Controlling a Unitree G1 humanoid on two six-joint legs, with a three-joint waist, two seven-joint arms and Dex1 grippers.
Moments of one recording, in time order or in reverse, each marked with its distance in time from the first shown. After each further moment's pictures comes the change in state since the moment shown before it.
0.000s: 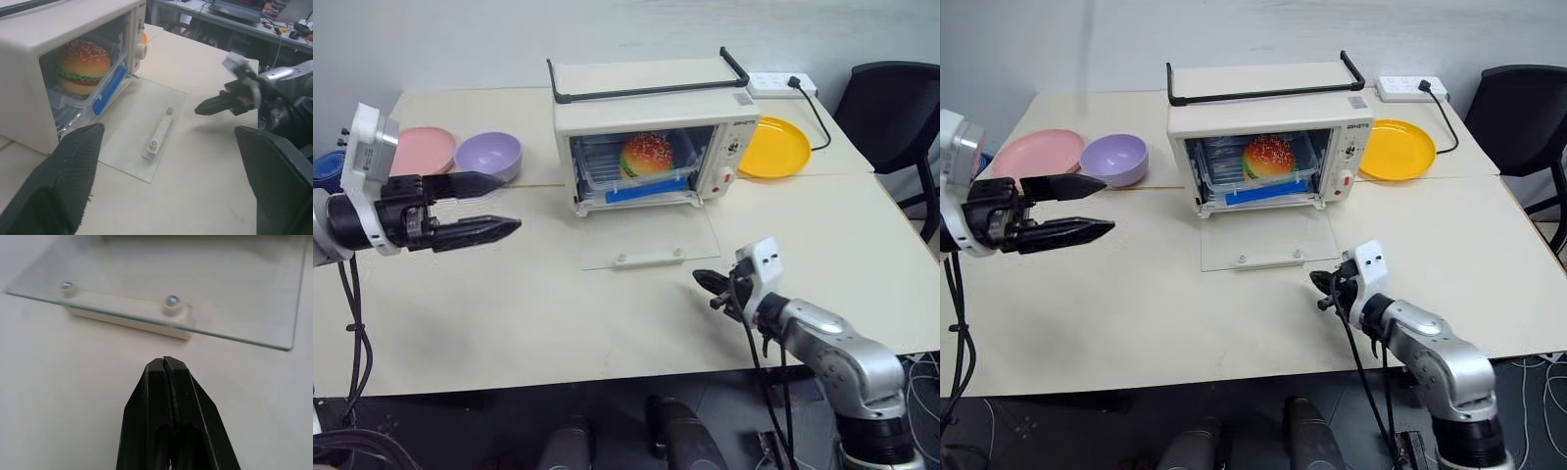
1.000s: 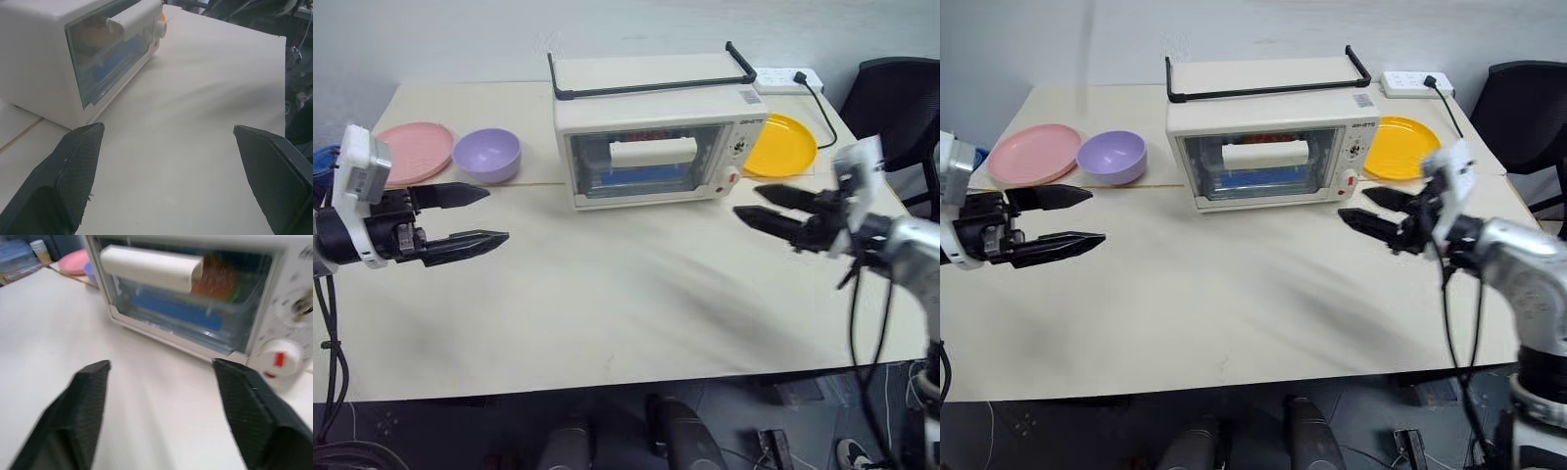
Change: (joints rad) left arm 0.129 0.047 0.051 -0.006 0.033 -0.140 0.008; right arm -0.286 -0.453 -0.308 0.059 0.313 0.129 0.406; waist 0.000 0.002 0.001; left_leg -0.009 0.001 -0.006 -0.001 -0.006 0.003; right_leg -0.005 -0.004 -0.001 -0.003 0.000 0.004
